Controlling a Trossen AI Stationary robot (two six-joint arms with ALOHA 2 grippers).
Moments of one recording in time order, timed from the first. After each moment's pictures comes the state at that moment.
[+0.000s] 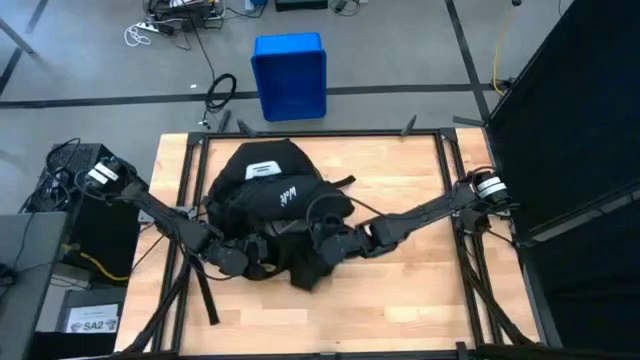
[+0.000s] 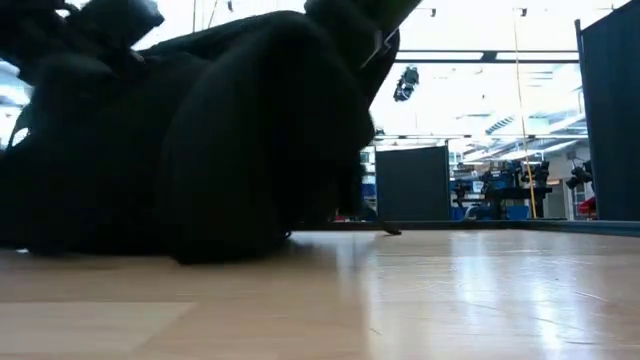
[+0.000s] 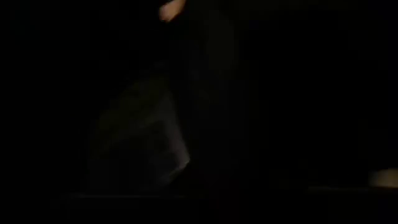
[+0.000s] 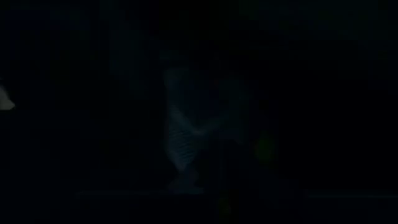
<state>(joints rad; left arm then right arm) -0.57 1.28 0.50 0.11 -0.73 -0.06 0.34 1.84 1.42 -0.40 0.74 0.05</state>
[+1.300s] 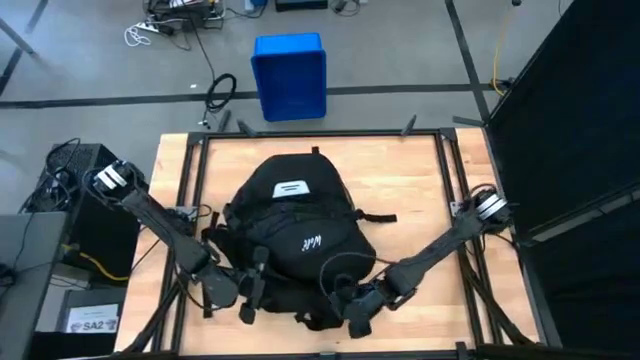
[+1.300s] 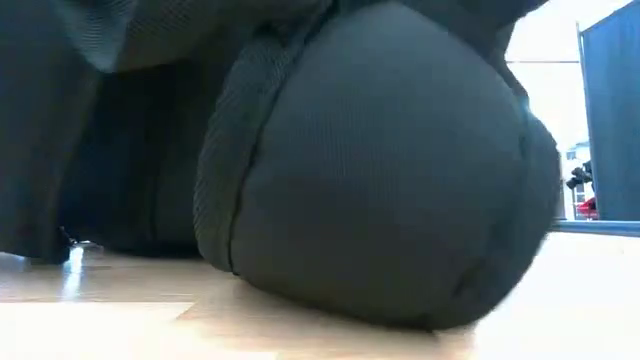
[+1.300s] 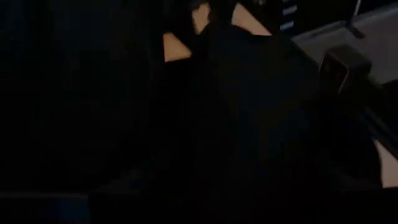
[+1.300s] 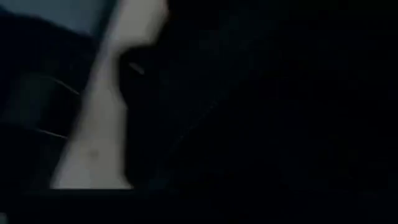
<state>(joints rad) -0.75 1.39 0.70 0.14 -0.58 -0.09 0.59 1.95 1.42 -0.44 0.31 0.33</state>
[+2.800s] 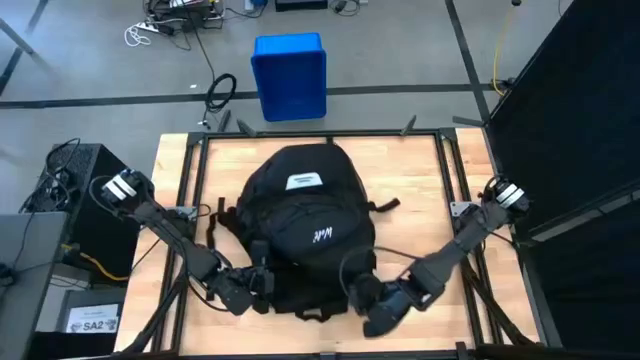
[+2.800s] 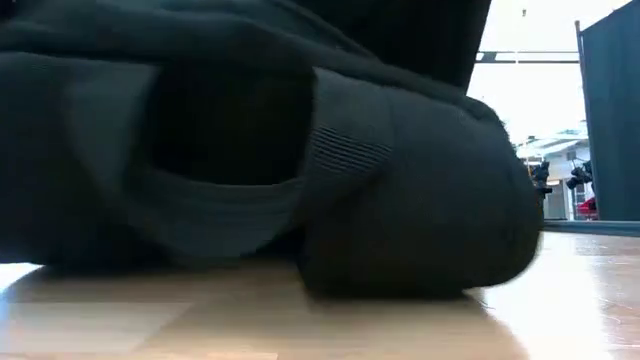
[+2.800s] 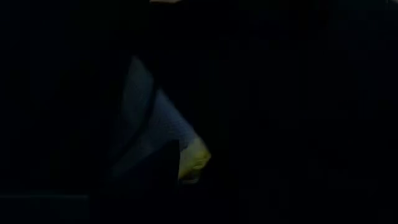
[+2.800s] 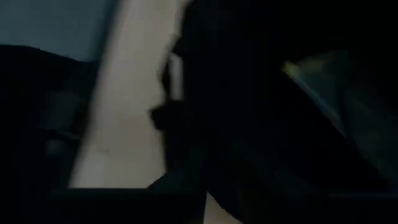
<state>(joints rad) -0.73 1.52 0.75 0.00 -0.80 -0.20 0.71 1.77 1.42 -0.52 0.46 0.40</state>
